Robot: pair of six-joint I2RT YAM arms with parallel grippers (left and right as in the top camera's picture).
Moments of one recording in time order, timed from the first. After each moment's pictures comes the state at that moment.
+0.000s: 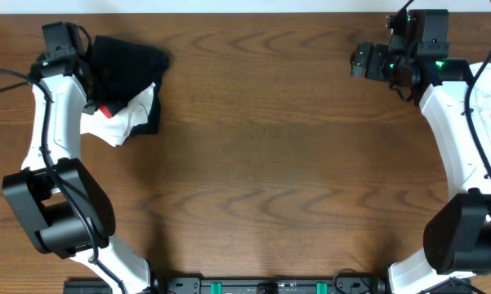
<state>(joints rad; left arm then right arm) 0.26 1.90 1.57 -0.81 -0.12 -0.97 0.00 1.75 1.53 -0.65 -0.13 0.19</state>
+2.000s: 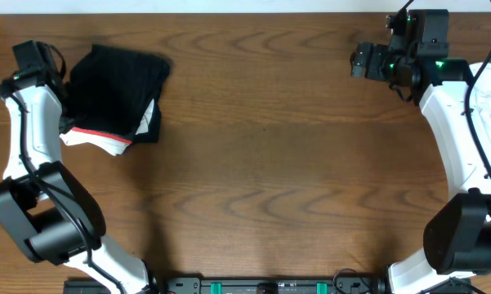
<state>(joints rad) 0.39 1.89 1.54 -0.90 -0.13 -0.48 0.00 1.75 1.53 -0.65 -0.13 0.19</state>
